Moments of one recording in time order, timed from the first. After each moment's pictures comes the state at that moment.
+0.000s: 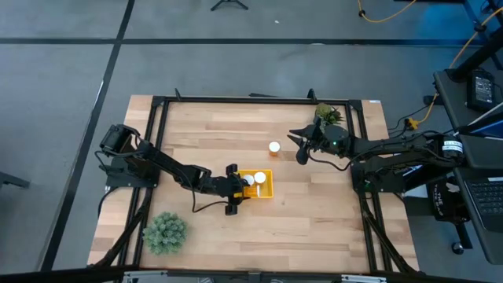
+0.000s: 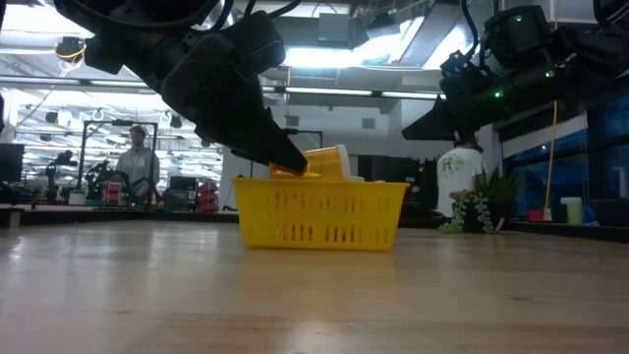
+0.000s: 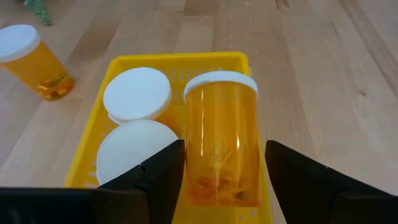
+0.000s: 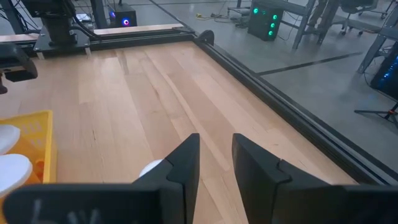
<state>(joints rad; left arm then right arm) -0.28 1.68 0.76 0.29 -0.30 -0.20 -0.26 1.13 0.33 0.54 0.18 0.00</state>
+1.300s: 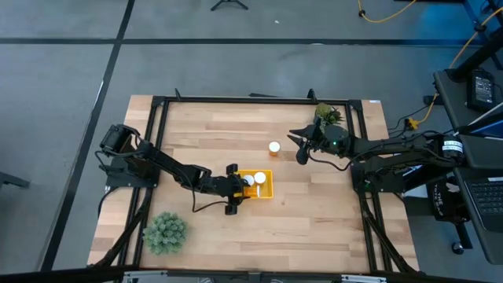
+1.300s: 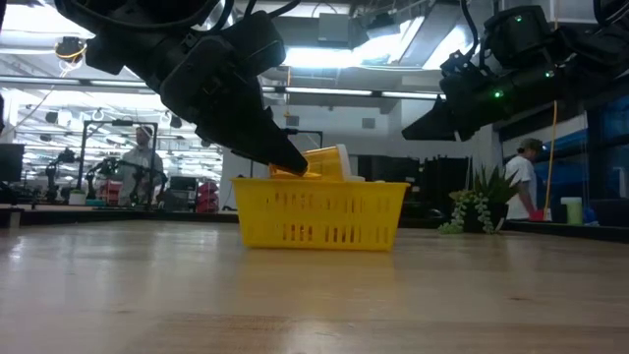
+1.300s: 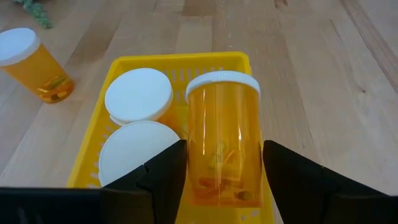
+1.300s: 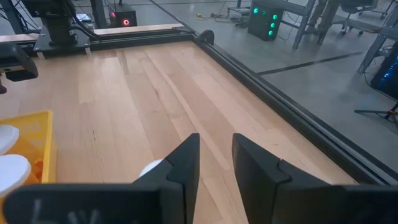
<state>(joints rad) -0.28 1.68 0.76 0.29 -0.29 -0.18 -0.26 1.13 0.33 0.54 0.18 0.00</state>
